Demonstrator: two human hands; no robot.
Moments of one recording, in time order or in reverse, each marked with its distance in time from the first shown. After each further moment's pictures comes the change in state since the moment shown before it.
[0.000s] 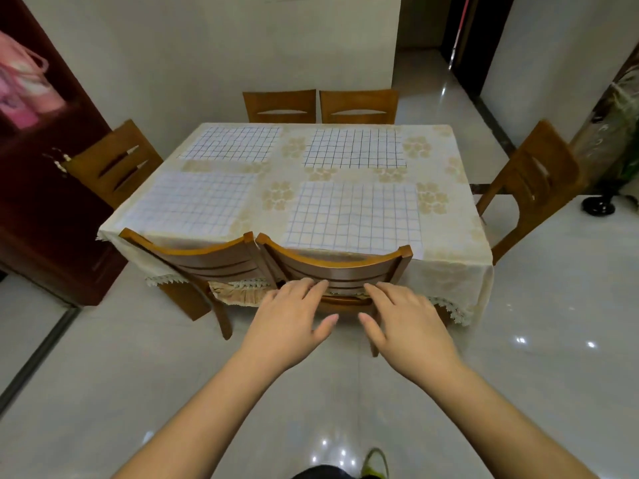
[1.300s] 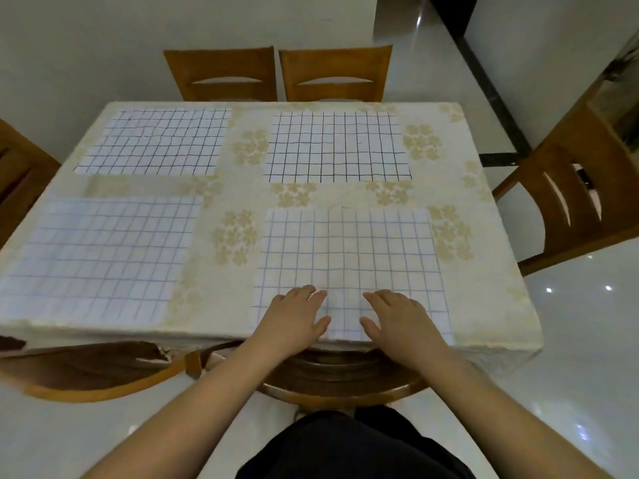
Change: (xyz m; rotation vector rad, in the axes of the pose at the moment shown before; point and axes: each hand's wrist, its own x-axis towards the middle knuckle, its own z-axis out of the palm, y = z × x) left_hand 0.372 -0.129 0.109 -0.070 -0.367 0.139; right_hand 0.351 0.106 0.071 0.024 -0.352 0.197
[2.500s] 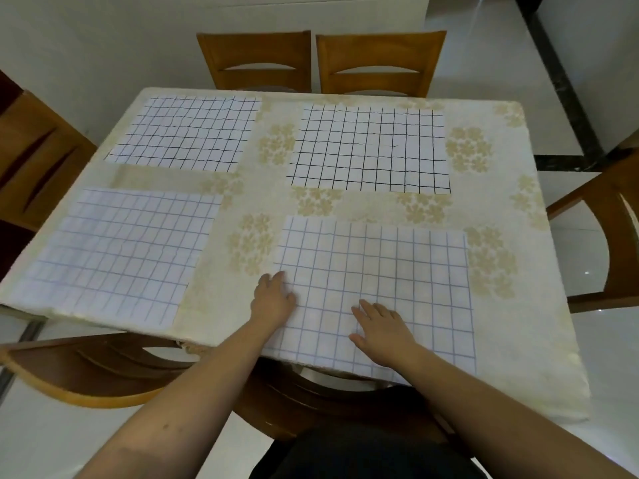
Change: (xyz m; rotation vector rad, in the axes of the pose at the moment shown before) left_hand 0.100 -0.101 0.059 -0.532 0.104 -0.652; right_hand 0.129 0.024 0.071 -0.116 -0.206 -0.187
